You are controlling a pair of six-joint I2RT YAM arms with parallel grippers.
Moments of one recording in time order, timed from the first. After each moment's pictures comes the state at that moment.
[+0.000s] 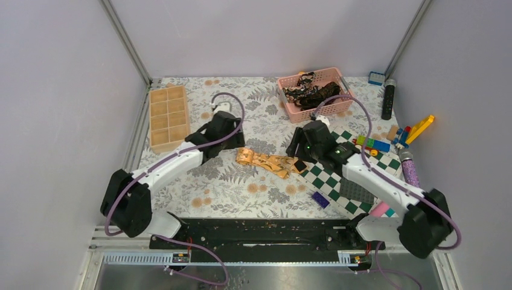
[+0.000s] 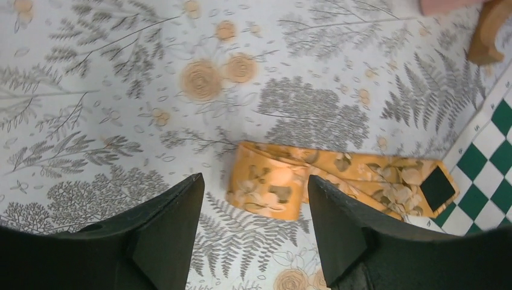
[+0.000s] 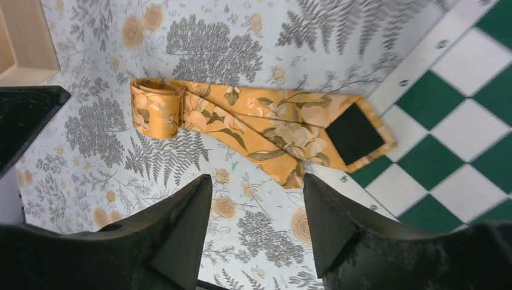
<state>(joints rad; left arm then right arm) -0.63 1.43 1.02 -0.35 -0.28 -0.54 0.62 1.20 0.87 -0.43 0.16 0.75</state>
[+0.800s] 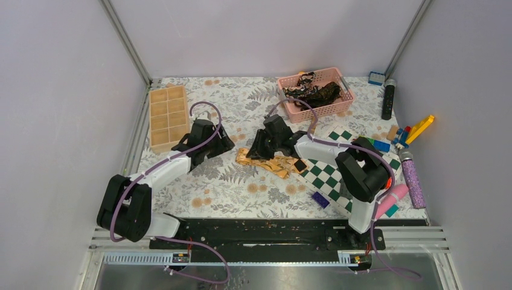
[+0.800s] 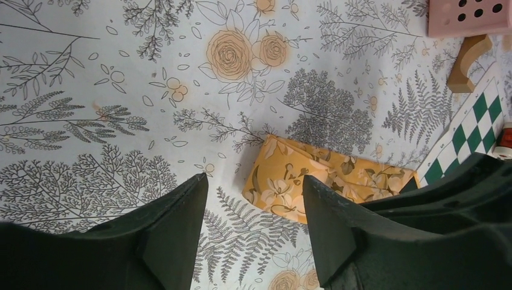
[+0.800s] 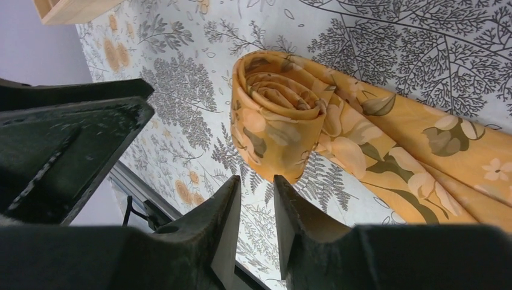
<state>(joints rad) -0.38 1.36 0.74 -0.11 0.01 -0.71 0.73 1.84 1.15 -0.10 -0.26 0.93</state>
